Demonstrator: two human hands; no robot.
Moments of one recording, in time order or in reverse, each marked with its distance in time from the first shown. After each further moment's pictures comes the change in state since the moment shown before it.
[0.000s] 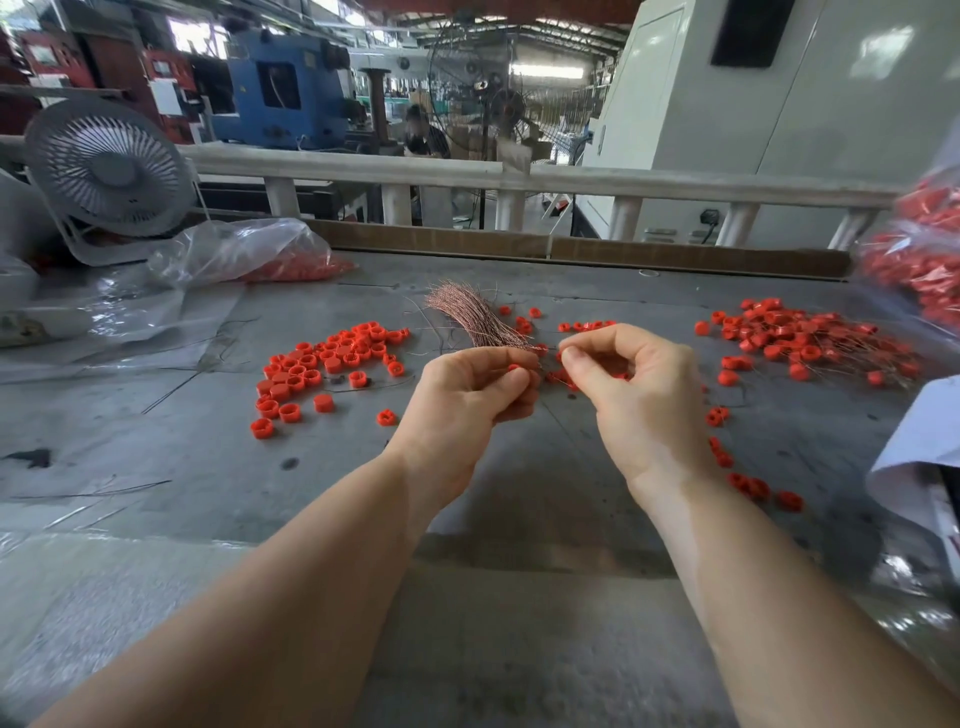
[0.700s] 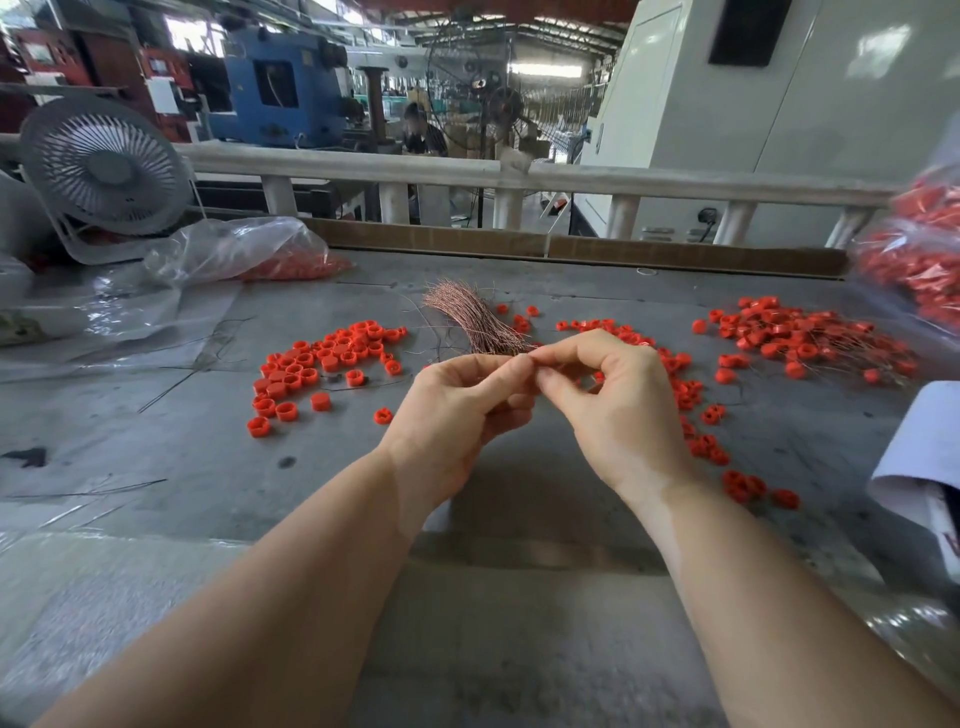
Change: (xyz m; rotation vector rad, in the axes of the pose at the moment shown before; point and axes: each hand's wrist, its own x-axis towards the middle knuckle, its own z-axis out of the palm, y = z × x) left_hand 0.002 -0.003 -0.003 -0.200 -0.022 -0.131; right_hand -0.004 0.000 0.004 -0.112 -0.165 -0.103
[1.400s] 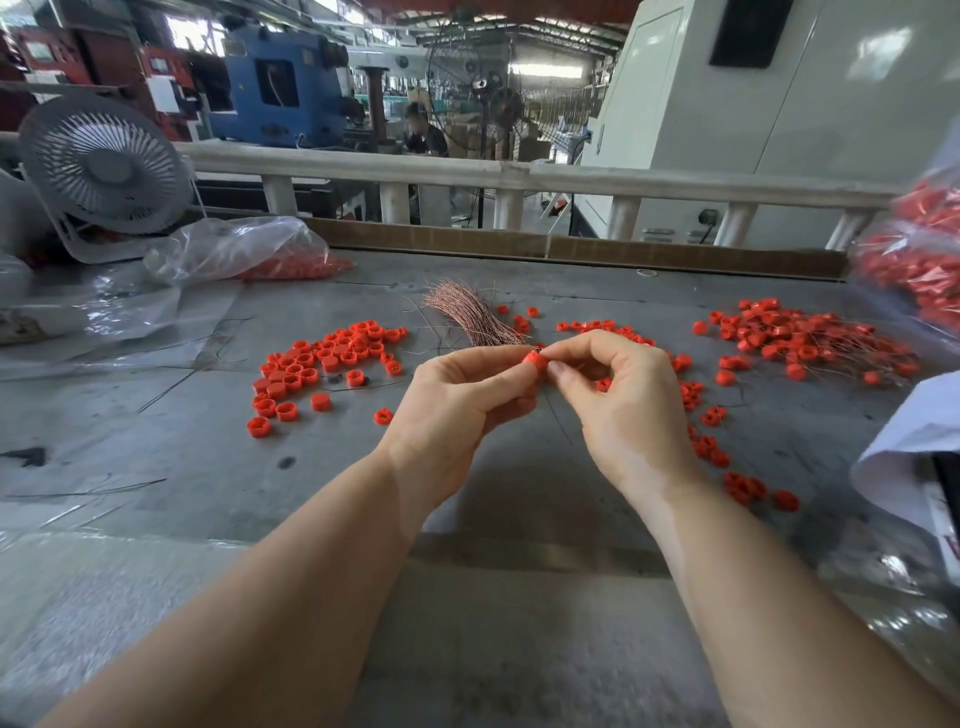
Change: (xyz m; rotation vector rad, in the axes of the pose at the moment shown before) left_hand -0.003 0.006 0.001 0.001 -0.012 0.042; right_hand 0.002 0.004 -0.002 -0.010 0.043 0.041
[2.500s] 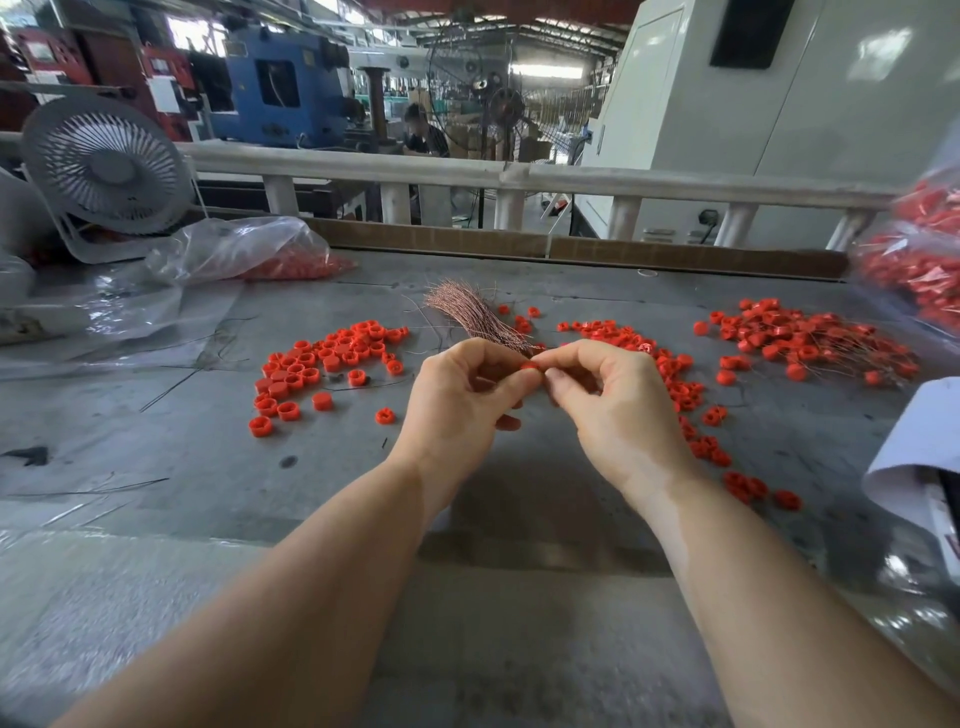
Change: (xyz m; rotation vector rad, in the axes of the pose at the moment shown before) left_hand 0.002 -0.008 -0.002 0.451 0.081 0.245; right_hand 0.000 0.002 0.003 0.030 -0.114 0.082
